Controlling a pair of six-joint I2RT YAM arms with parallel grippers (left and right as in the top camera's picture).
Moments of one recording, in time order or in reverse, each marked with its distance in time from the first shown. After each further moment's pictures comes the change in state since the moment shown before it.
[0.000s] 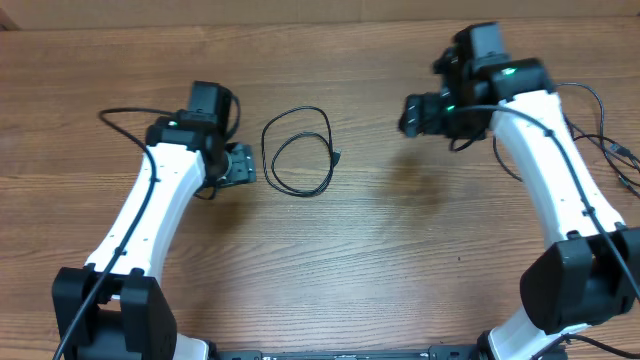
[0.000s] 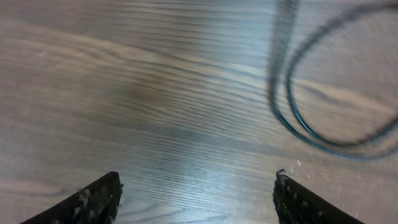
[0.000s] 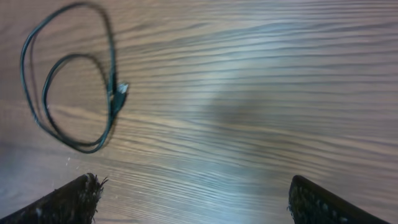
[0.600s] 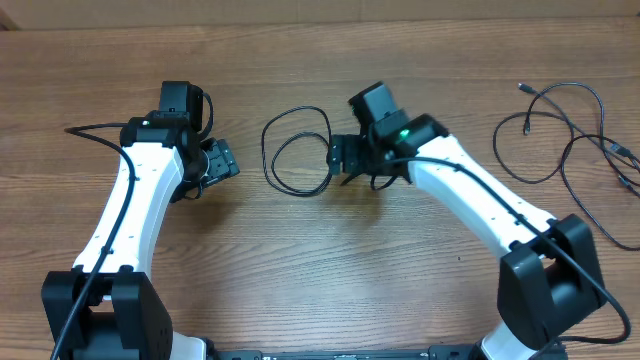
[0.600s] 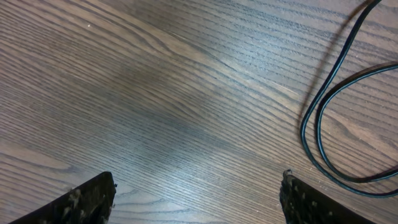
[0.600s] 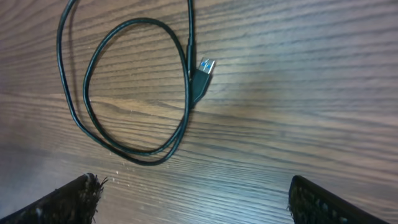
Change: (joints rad) left arm 0.093 0.000 0.000 -0.020 0.008 -0.128; right arm 0.342 0.004 -0.279 0.381 0.108 0.376
